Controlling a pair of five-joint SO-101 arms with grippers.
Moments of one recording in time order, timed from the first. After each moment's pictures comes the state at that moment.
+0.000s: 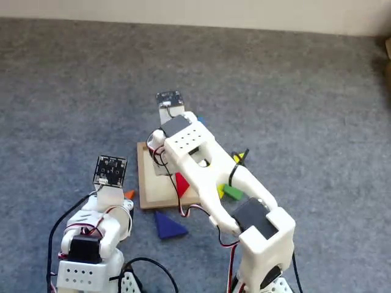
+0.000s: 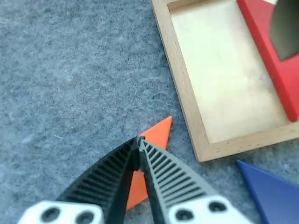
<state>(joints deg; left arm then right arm) -1.0 -104.1 96.0 71.8 2.4 -43.5 15.8 0.4 74.7 -20.5</state>
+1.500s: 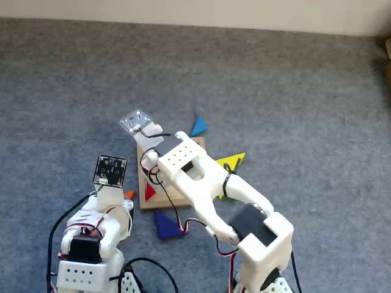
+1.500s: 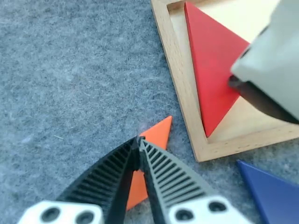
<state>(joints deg) -1.0 -104.1 96.0 71.8 2.4 -47.9 14.9 11.8 58.2 6.1</state>
